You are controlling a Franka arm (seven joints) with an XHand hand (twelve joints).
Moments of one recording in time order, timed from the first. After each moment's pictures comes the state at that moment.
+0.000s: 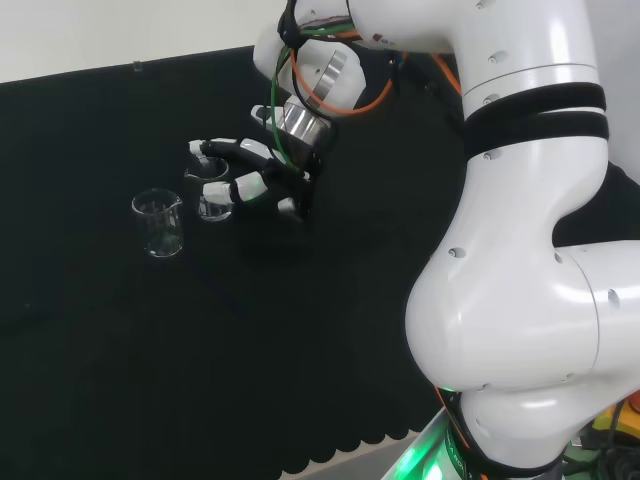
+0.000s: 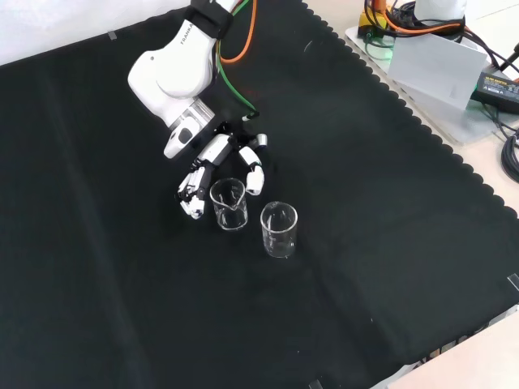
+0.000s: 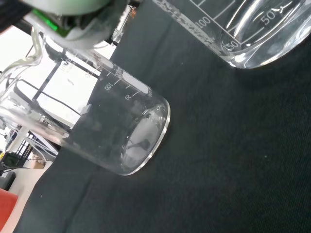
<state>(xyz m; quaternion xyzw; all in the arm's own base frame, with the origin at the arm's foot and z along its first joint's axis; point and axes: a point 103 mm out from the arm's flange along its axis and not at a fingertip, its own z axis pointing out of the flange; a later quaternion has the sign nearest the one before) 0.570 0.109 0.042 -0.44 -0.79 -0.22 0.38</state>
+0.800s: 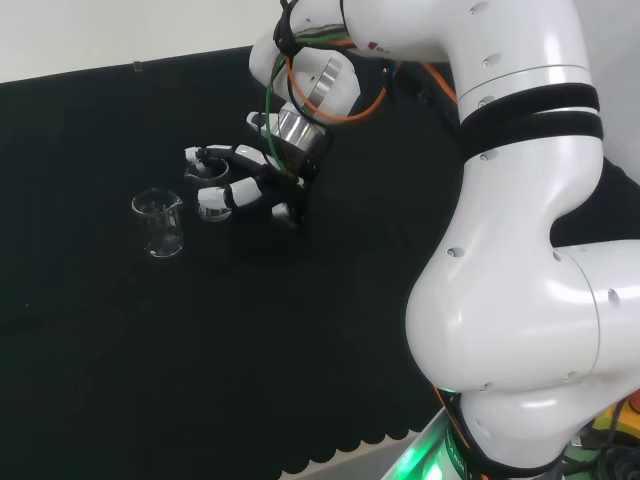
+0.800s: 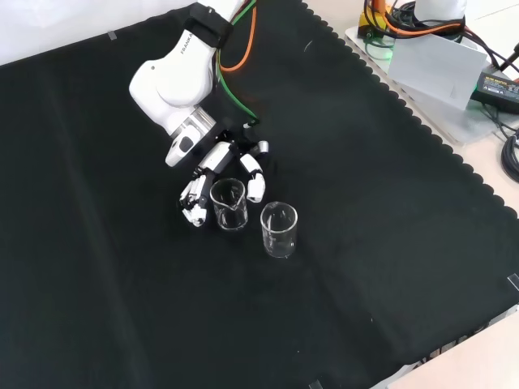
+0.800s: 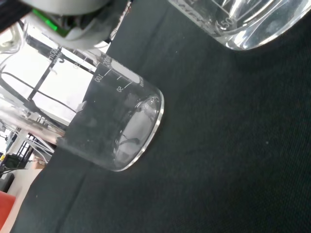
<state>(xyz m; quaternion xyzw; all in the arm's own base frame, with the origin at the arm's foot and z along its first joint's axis) 0.571 0.118 0.030 -0.44 -0.78 -0.22 0.39</state>
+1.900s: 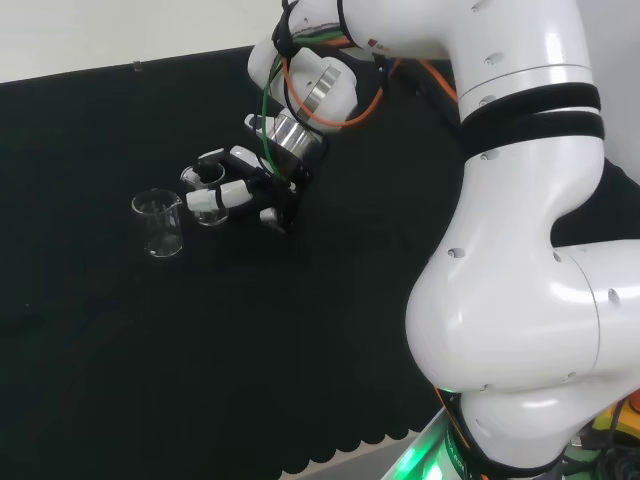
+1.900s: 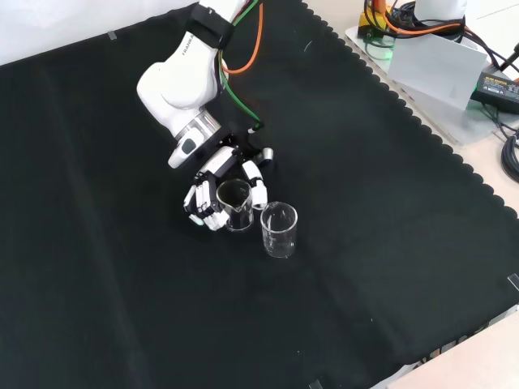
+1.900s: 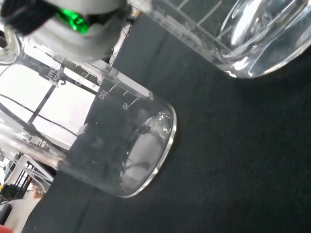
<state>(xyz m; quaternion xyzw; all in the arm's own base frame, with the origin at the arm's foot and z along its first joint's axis) 0.572 0.135 0.030 -0.46 -0.76 -0.25 0.38</state>
